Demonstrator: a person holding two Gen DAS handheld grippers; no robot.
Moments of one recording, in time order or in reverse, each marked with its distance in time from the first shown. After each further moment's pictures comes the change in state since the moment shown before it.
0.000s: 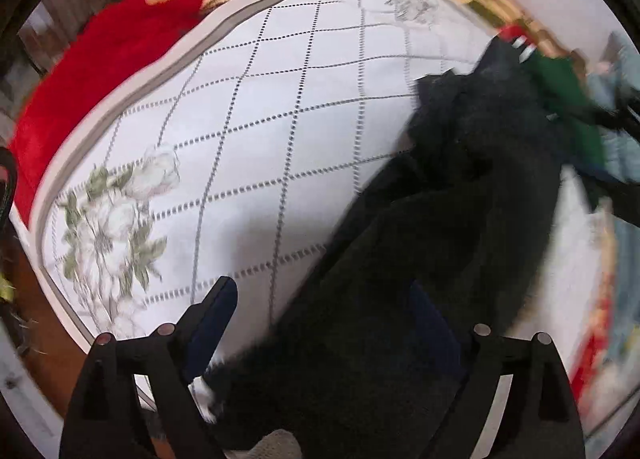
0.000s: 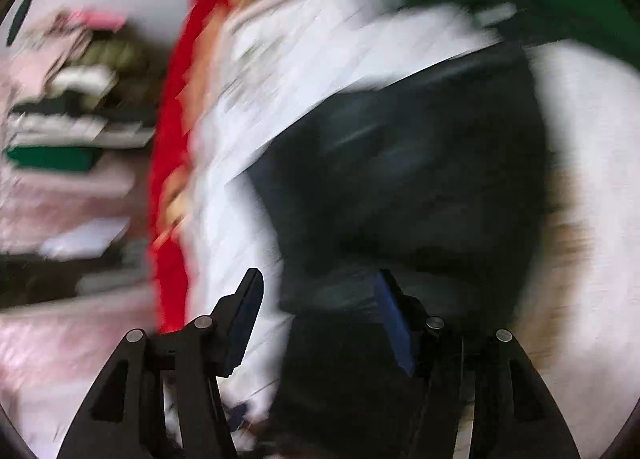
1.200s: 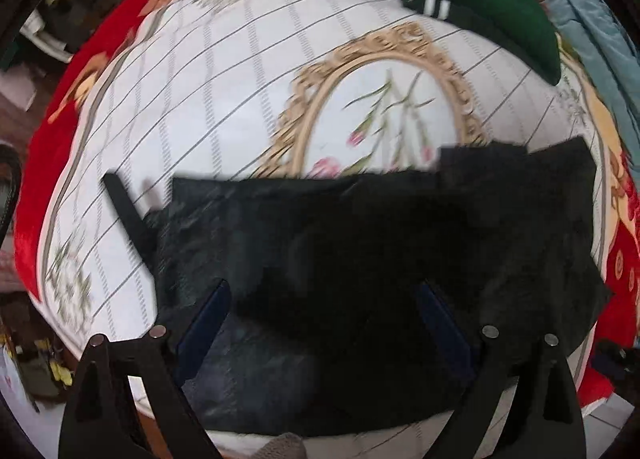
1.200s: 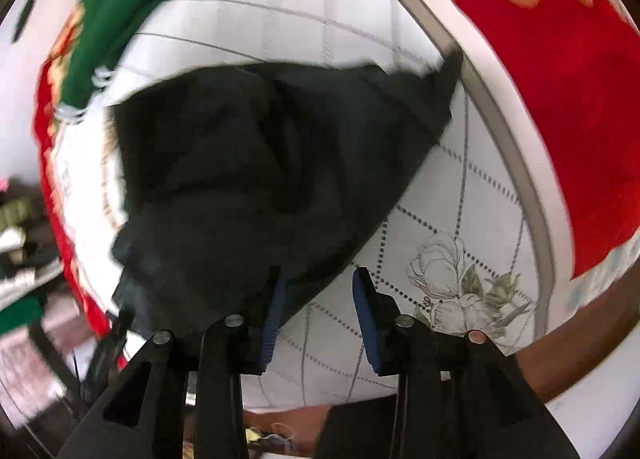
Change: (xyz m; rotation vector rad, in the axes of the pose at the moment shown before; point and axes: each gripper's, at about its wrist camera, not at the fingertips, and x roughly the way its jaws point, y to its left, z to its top) left arm -0.021 -0.176 -0.061 0.373 0.039 0.040; right arm -0.174 -0.288 -0.218 0.514 0.004 -0.181
